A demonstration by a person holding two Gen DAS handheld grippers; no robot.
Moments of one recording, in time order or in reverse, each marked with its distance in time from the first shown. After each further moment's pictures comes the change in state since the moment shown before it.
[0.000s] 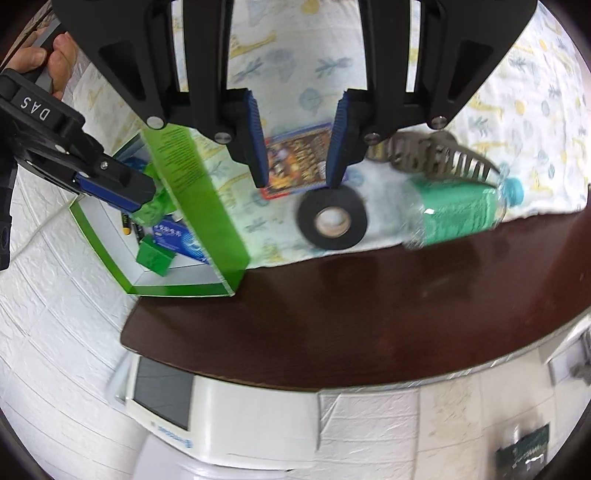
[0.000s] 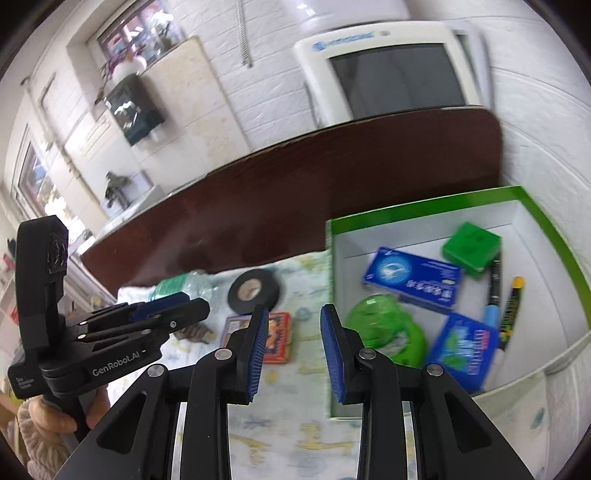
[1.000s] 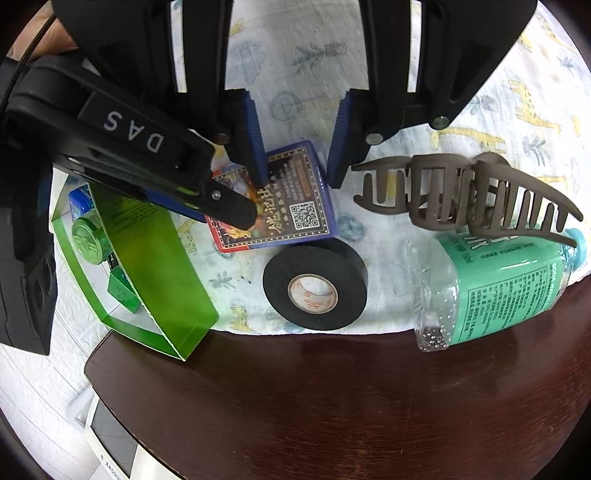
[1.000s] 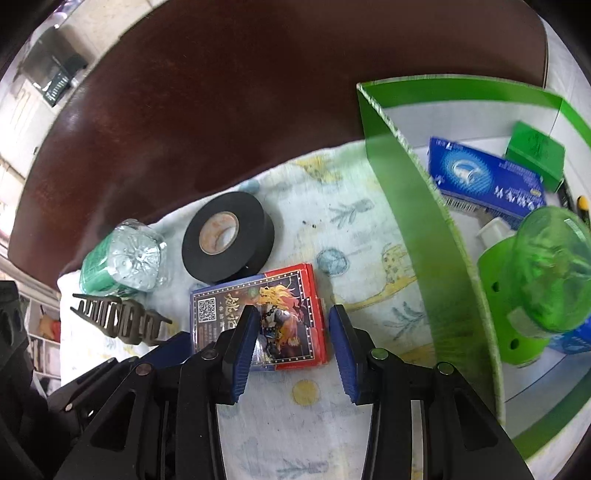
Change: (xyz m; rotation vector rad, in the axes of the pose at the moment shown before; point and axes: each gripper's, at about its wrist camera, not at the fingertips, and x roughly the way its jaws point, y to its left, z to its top) left arm 0.072 0.026 -0.019 -0.066 0.165 -0.088; right arm 0.126 0.018 -0.018 0.182 0.257 -0.150
